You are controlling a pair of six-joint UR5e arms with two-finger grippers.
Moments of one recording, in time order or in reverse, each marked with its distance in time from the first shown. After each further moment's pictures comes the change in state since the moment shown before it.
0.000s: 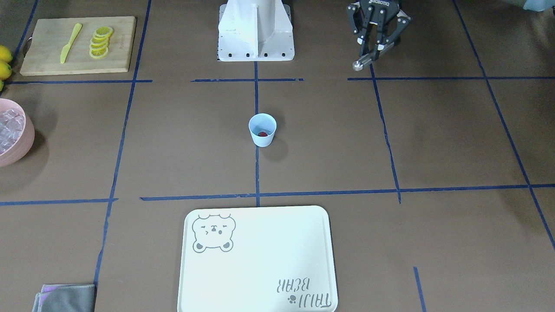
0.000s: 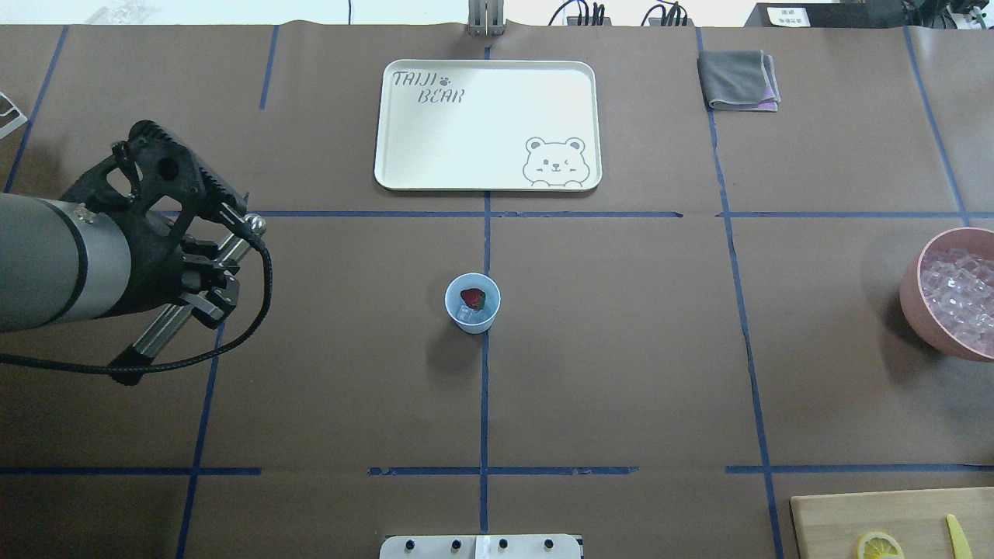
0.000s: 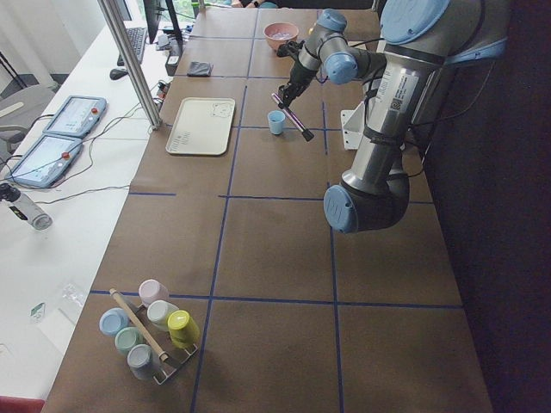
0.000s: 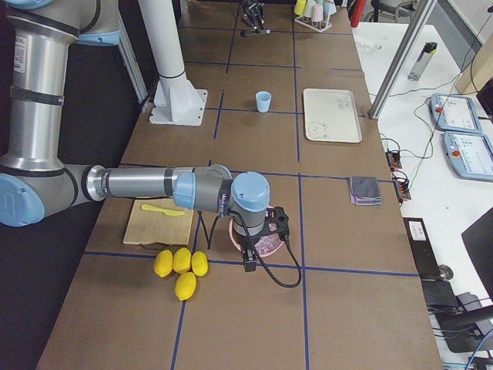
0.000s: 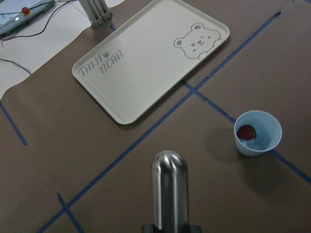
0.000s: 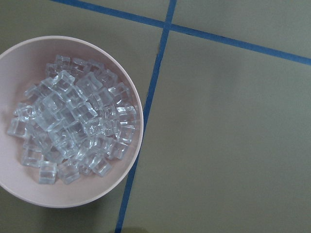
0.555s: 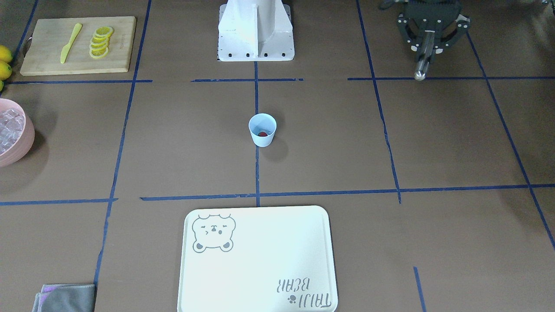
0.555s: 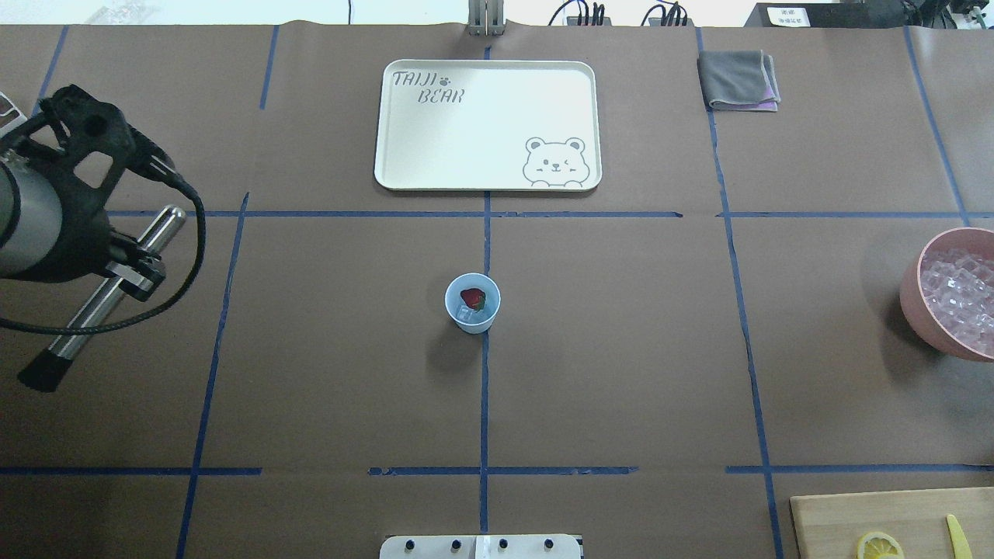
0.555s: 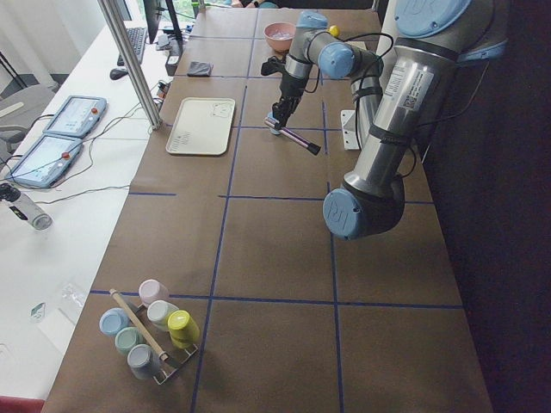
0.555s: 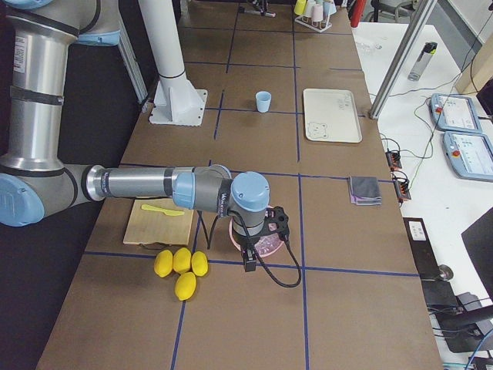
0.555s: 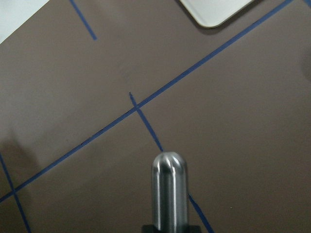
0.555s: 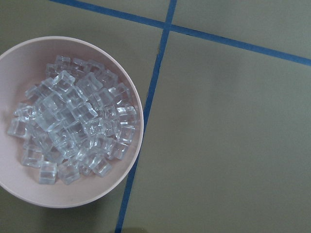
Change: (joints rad) left arm -0.238 0.041 0.052 0.184 -0.181 -0.033; right arm 0.000 0.000 0.001 0.001 0.000 0.001
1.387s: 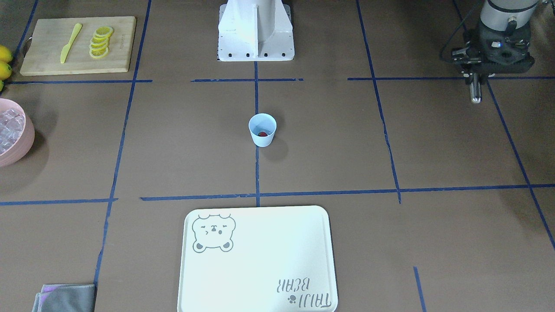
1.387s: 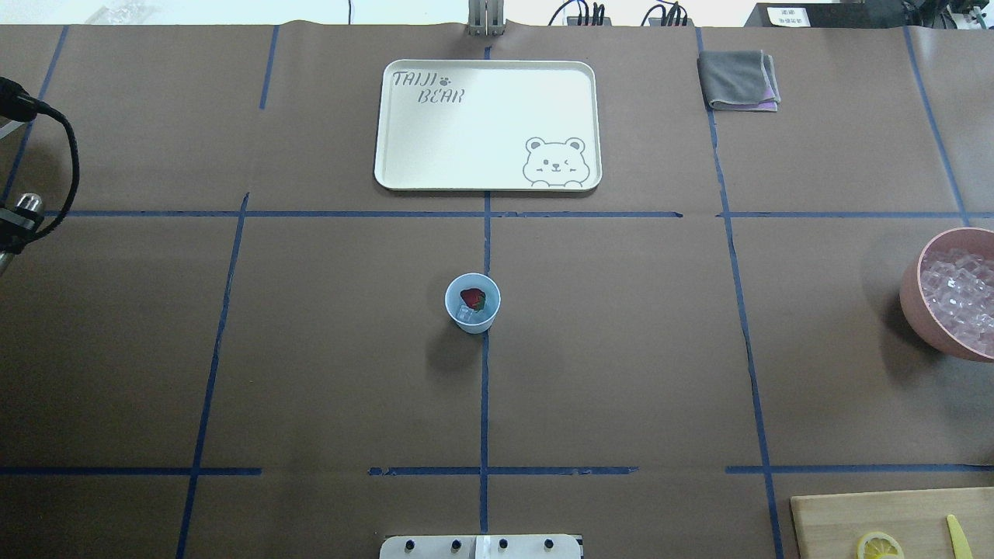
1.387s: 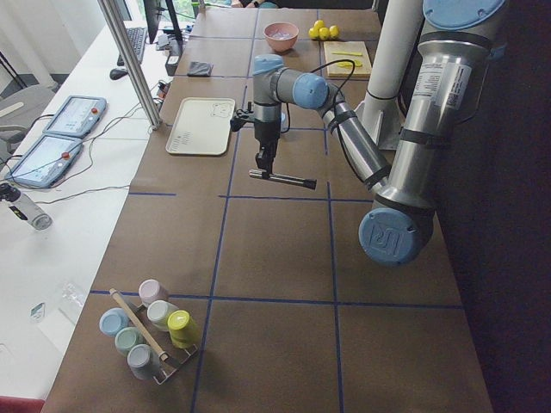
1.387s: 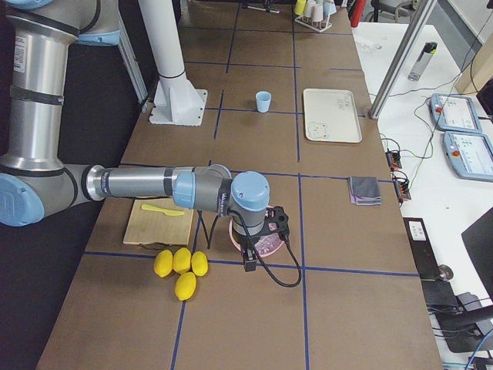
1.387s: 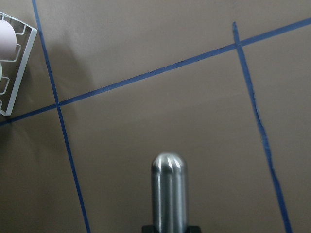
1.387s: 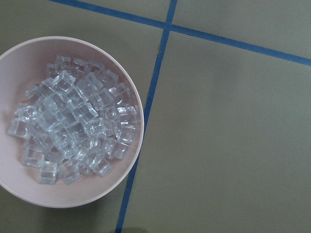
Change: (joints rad) left arm -0.197 0.164 0.183 -0.101 -0.174 0.119; right arm -0.001 0.000 0.000 0.000 0.000 0.000
